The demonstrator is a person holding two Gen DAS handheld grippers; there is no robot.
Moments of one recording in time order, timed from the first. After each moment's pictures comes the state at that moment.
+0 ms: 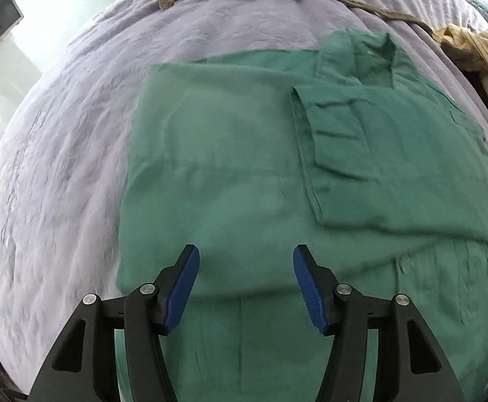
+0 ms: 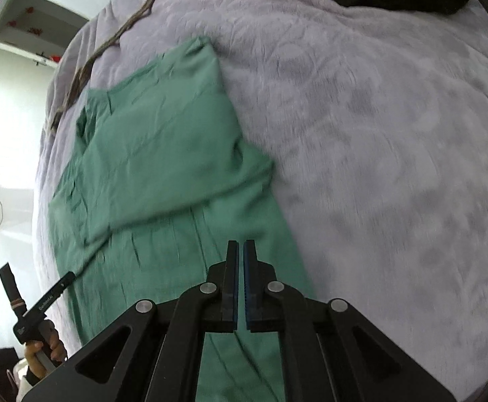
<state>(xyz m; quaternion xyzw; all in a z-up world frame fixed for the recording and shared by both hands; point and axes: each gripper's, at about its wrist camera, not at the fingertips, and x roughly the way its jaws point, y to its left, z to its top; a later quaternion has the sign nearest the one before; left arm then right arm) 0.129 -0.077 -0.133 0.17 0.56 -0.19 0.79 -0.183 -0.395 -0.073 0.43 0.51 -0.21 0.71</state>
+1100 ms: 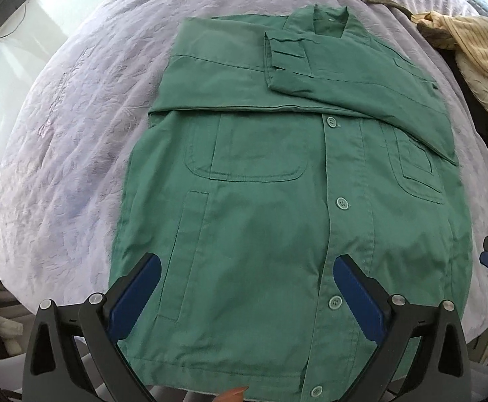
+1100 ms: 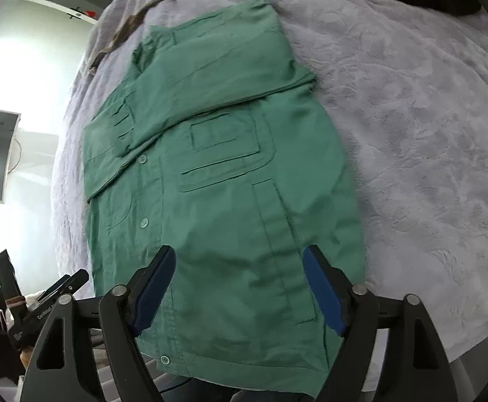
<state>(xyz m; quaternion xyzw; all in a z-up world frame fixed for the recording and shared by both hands) -0.029 -0.026 -0.076 0.15 0.60 -0.15 0.77 -0.234 -0.314 -0.019 0.41 0.55 -0.12 0.72</state>
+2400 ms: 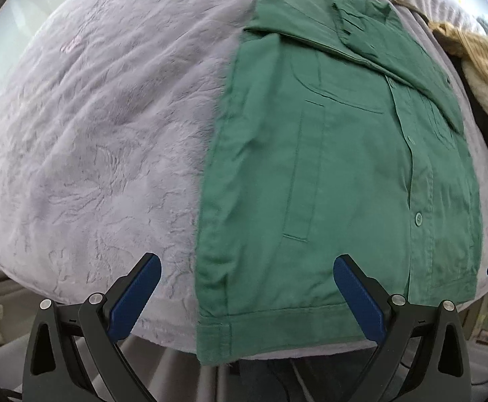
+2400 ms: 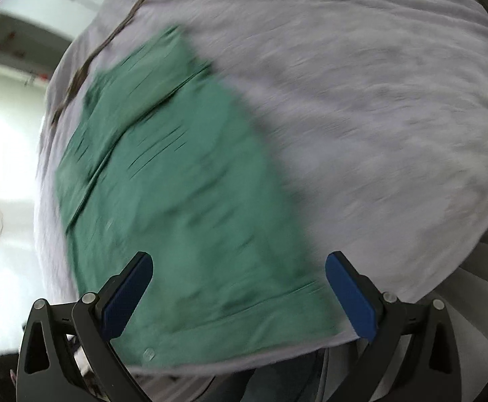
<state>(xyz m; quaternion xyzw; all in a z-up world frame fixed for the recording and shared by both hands) -0.038 0.141 -0.111 0.08 0.64 -0.17 0.74 -0.346 -0.291 -0.028 0.47 0.48 -0.28 0.69</state>
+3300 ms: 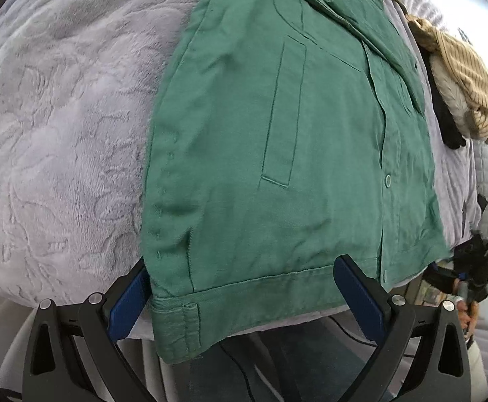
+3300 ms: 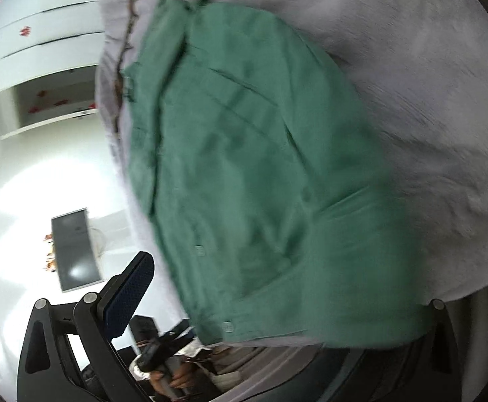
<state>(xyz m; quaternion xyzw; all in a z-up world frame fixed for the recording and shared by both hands) -0.045 0.172 -0.152 -0.02 0.71 -0.27 0.65 -0.351 -0.237 -0.108 0.68 0.38 -0.11 0.61</state>
